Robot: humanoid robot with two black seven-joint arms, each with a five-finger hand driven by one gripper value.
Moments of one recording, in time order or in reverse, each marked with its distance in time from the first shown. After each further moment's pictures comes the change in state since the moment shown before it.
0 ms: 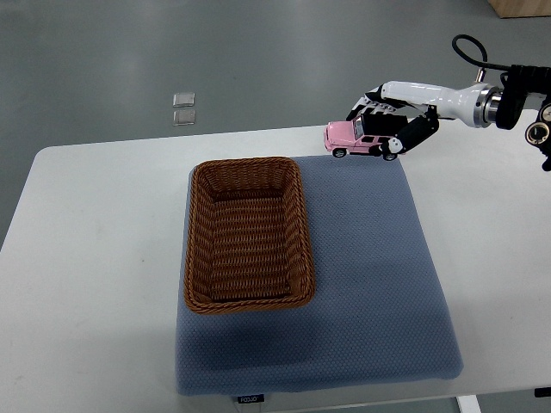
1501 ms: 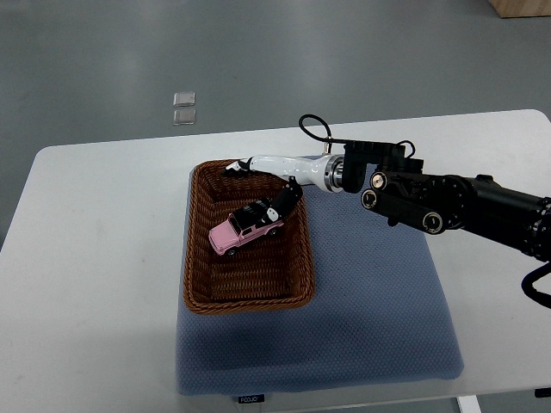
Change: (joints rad) left arm 0.000 0.000 0.001 0.001 0.000 0.000 0.000; right arm -0.045 0.545 -0.038 -0.335 0.010 -0.120 0.027
